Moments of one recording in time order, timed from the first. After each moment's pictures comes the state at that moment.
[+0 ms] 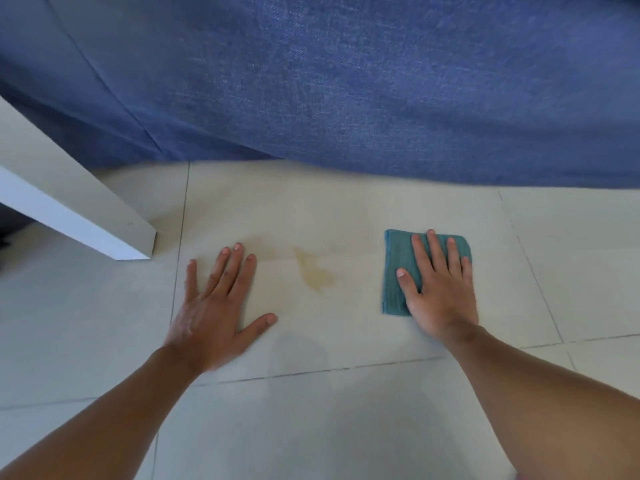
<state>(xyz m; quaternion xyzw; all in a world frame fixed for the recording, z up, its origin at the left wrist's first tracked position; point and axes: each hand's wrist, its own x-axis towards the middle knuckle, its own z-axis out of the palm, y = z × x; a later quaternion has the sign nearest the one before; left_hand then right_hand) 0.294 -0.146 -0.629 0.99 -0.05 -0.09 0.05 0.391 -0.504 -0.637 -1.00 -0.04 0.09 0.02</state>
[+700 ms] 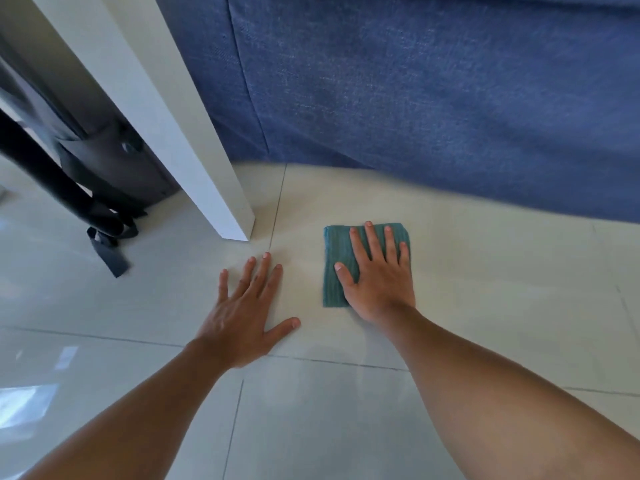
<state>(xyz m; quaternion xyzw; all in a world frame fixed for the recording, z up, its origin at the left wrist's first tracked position) 0.234 -0.086 -0.614 0.99 0.03 -0.14 0.06 0.374 -0.301 -0.634 -0.97 -0.21 0.11 0.07</state>
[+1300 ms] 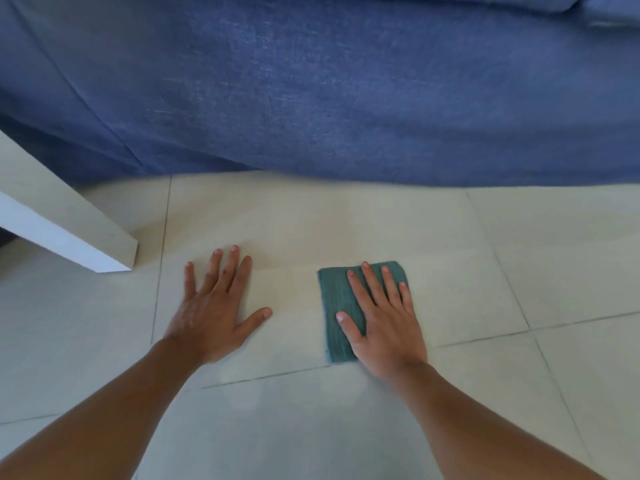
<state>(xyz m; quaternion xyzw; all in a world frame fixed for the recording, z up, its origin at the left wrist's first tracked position) 0.306 -0.160 -0.624 0.99 -0.05 -0.11 0.03 0.320 -0.460 -0.637 -0.98 -0.13 0.09 0.07</state>
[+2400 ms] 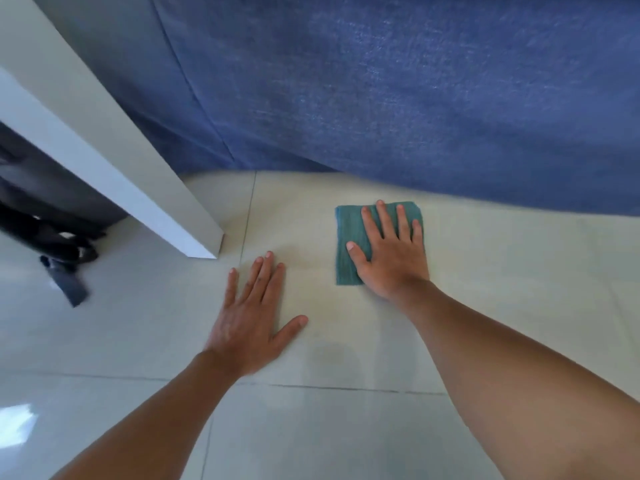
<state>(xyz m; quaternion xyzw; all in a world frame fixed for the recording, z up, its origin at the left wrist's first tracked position) 0.281 -0.130 -0.625 0.99 0.02 -0.08 0.09 0.450 -0.343 -0.636 -0.98 -0.19 0.09 0.06</state>
